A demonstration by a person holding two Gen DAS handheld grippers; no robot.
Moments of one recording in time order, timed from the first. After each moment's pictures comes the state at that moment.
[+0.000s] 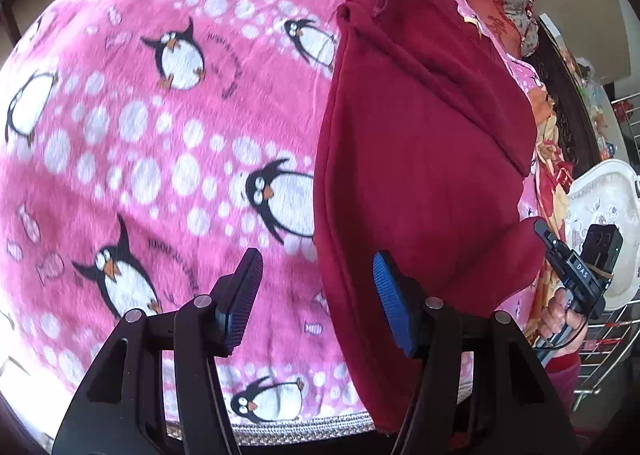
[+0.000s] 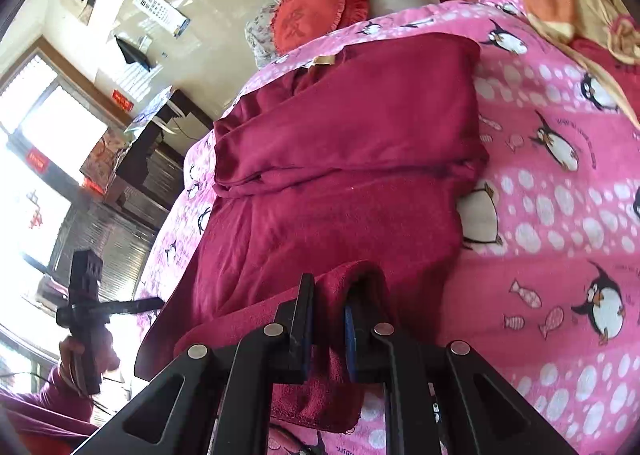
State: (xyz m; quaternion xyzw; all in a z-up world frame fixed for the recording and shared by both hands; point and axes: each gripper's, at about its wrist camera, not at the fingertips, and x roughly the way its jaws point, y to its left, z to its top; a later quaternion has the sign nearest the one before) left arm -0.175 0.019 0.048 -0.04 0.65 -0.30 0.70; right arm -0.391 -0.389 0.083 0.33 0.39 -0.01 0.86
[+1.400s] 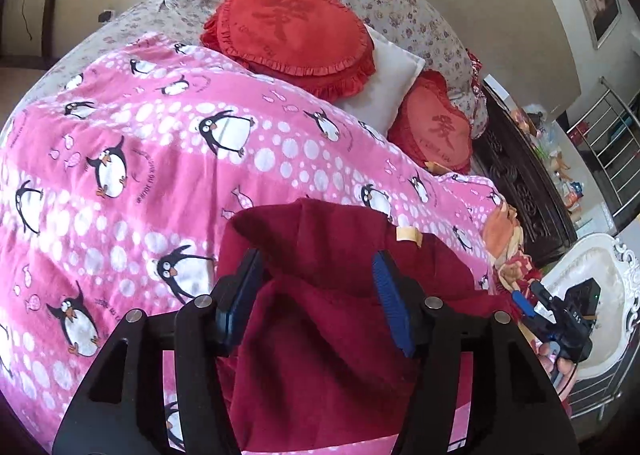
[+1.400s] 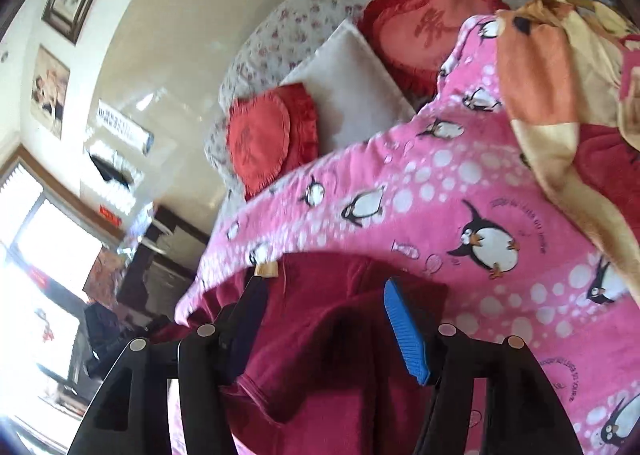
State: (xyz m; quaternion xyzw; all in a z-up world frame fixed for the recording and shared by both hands) left arm 0.022 -0.152 0.139 -0.08 0.48 -0.39 0.78; right arm -0.293 -0.566 0.137 0.43 0.25 -0.09 0.86
